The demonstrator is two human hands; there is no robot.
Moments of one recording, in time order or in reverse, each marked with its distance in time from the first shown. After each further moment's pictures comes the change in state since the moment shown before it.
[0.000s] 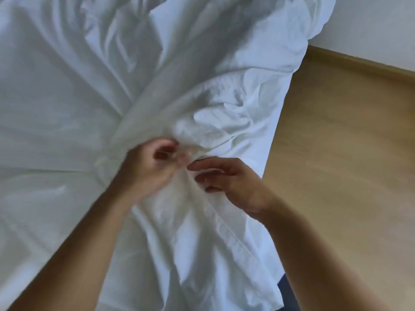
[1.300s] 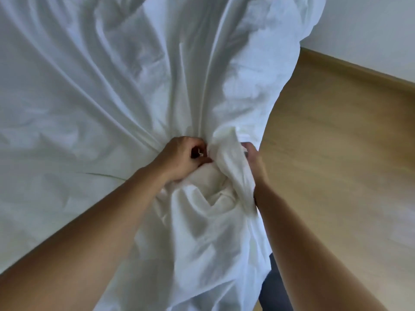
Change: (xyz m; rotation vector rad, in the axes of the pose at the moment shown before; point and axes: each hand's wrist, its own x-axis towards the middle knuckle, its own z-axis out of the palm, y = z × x) left_hand 0.050 0.028 0.076 0.218 -0.329 0.215; right_hand 0.049 0.053 -0.074 -0.257 0.624 0.084
